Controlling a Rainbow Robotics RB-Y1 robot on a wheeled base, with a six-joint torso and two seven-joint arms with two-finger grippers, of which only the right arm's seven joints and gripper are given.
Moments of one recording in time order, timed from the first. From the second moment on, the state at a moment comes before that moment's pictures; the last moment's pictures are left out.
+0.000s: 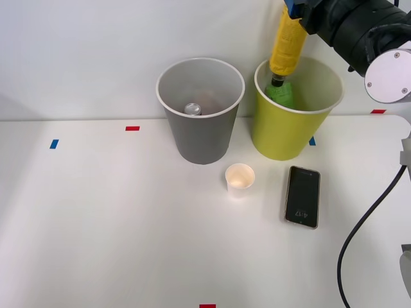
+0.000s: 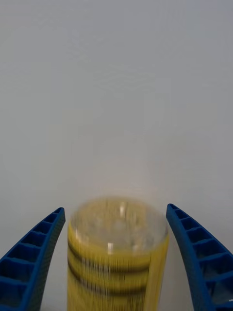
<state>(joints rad) -0.65 -0.41 -0.07 -1.68 -0.75 0.51 1.83</state>
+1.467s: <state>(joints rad) -0.20 -0.47 -0.02 -2.11 -0.90 0.31 1.86</state>
